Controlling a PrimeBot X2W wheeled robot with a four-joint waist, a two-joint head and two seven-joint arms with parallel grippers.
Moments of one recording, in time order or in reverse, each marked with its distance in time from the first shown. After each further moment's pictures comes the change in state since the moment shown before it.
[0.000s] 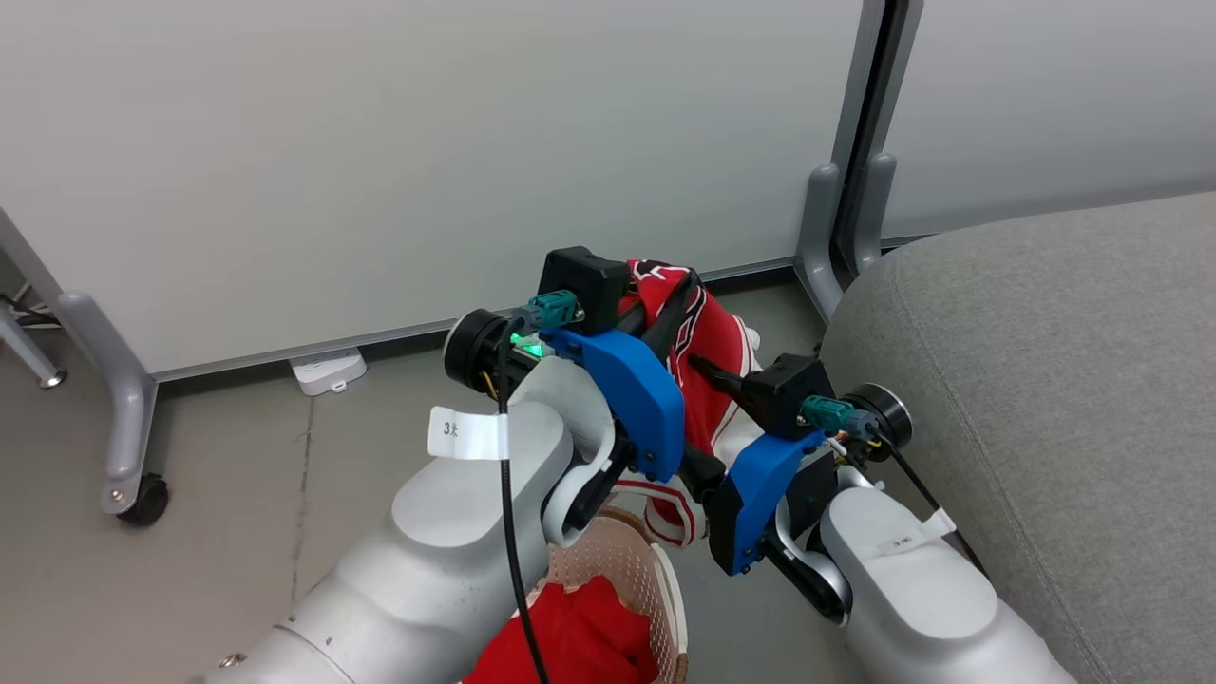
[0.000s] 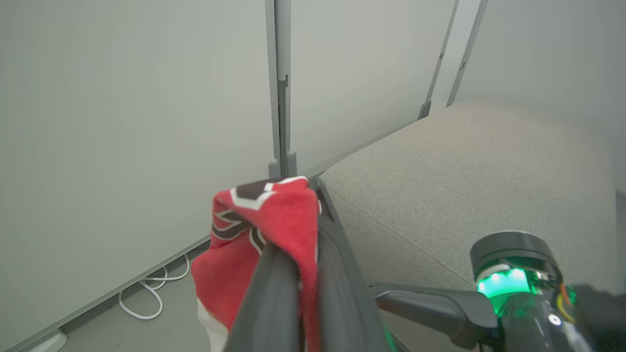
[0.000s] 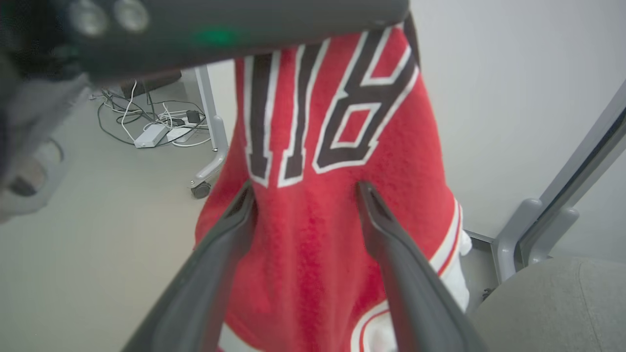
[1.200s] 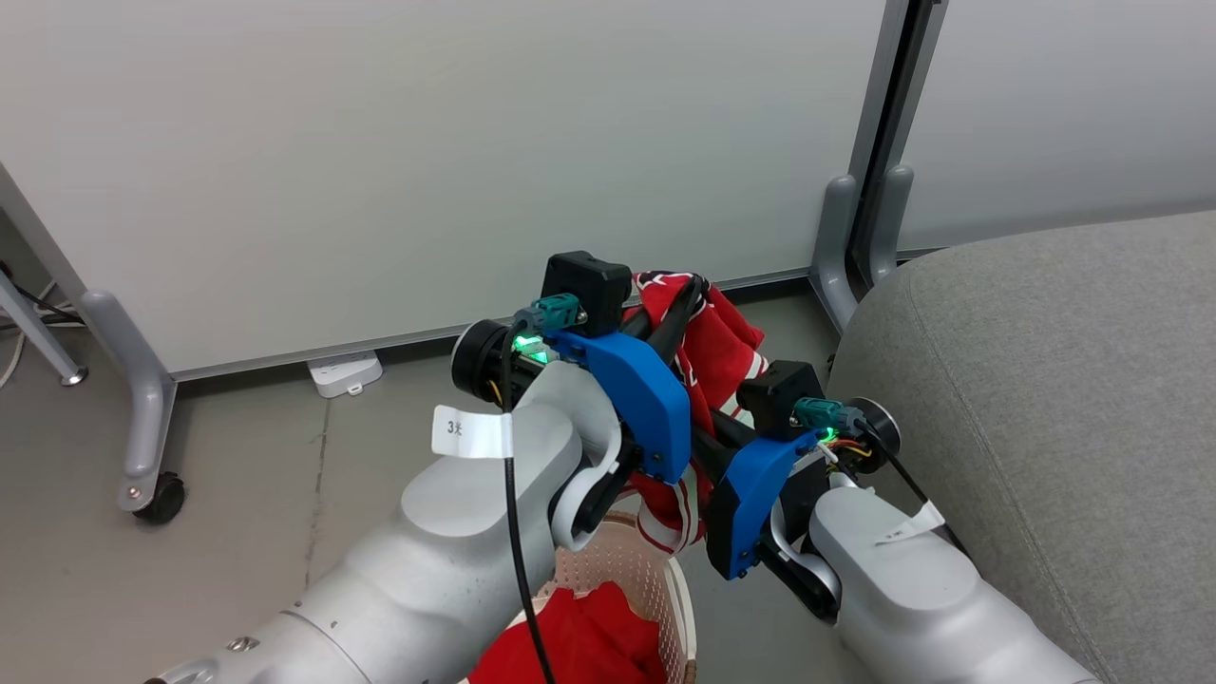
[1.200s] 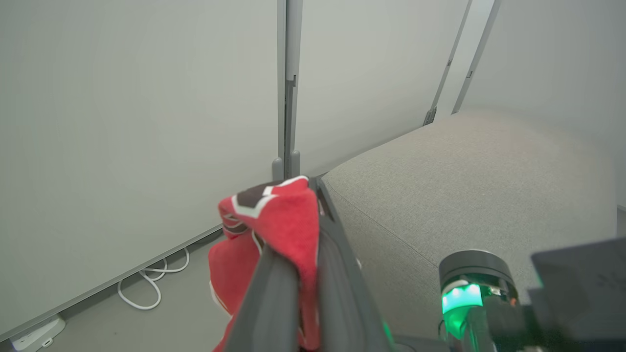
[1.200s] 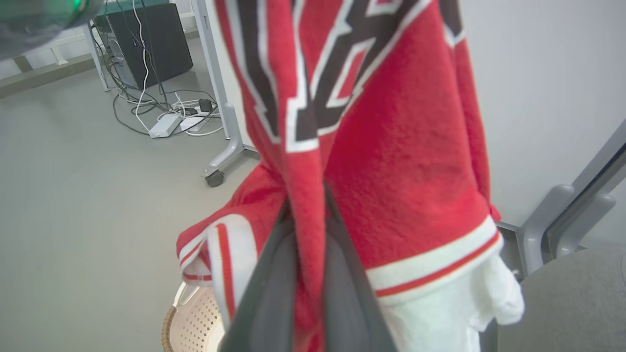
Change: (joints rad) left arm -0.045 0.000 -0.132 0.026 -0.169 0.022 -0.055; right arm -0.136 0.000 0.230 0.275 0.242 0.000 -0.126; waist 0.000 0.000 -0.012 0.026
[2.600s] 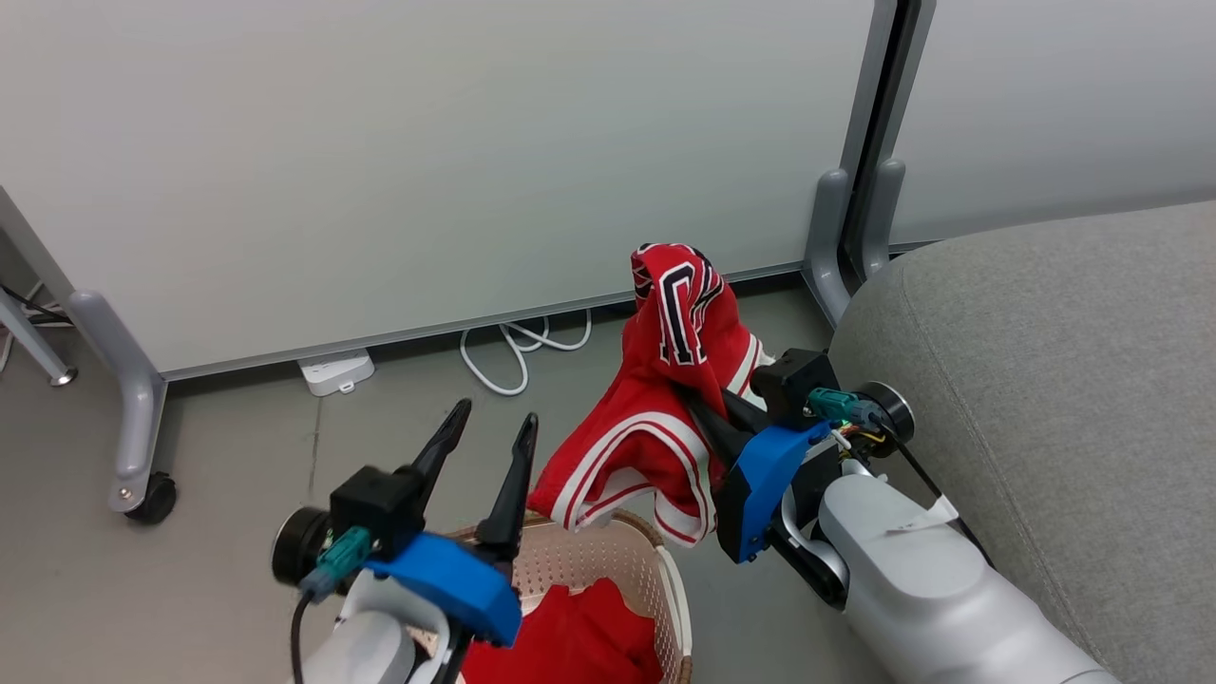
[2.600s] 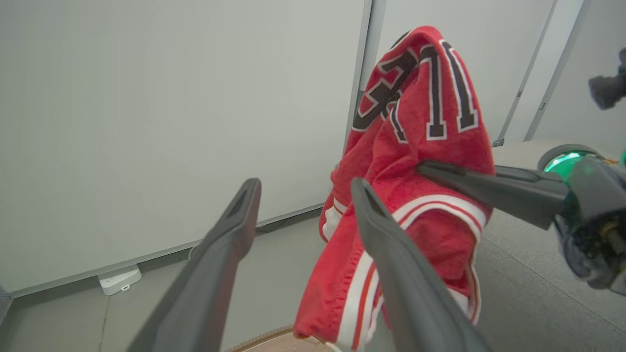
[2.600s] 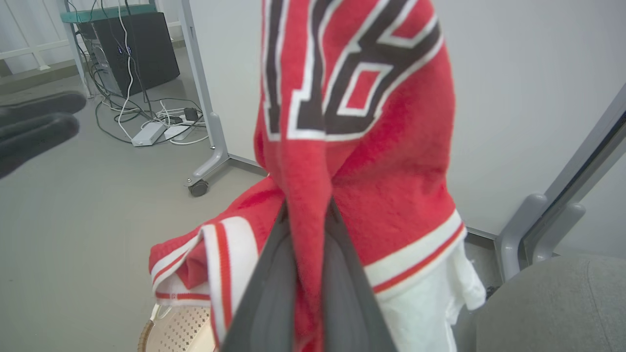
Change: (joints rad) left arm 0.514 0.222 0.401 -0.367 0.368 0.029 -0.136; right arm -0.016 0.000 -0.033 0.028 -0.050 0.000 -0.045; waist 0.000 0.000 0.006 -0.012
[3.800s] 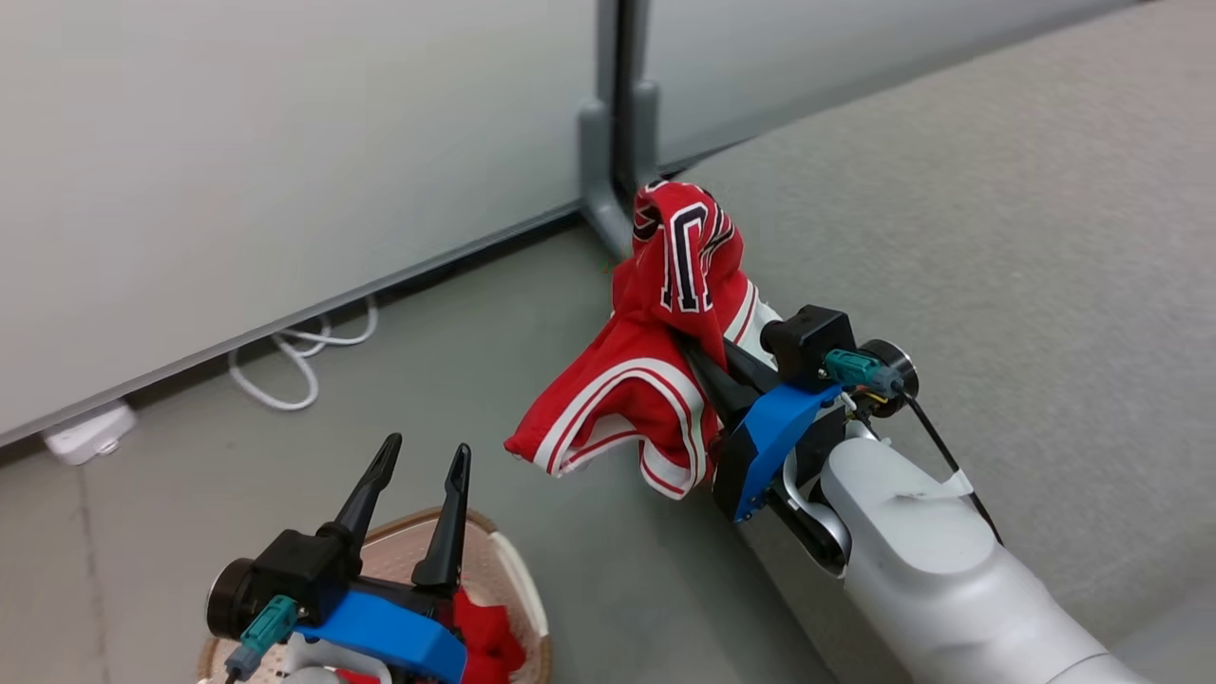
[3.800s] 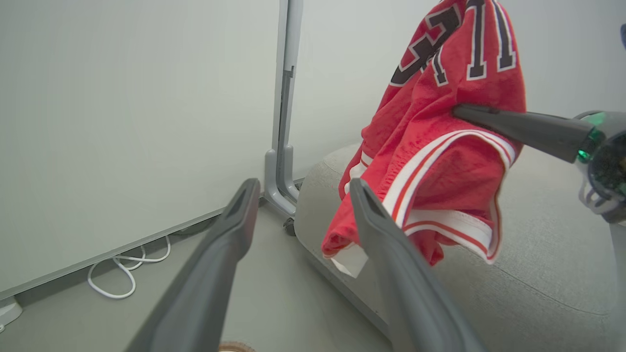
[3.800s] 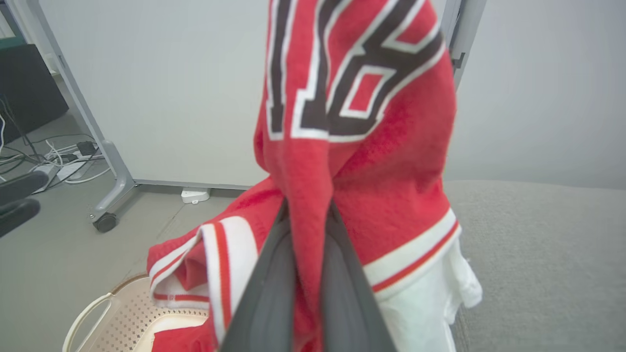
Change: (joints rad) left arm 0.260 -0.101 0.410 -0.110 0.317 -0.184 0.000; right arm -0.018 -0.001 -0.086 -0.079 -0.034 0.000 -0.007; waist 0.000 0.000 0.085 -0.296
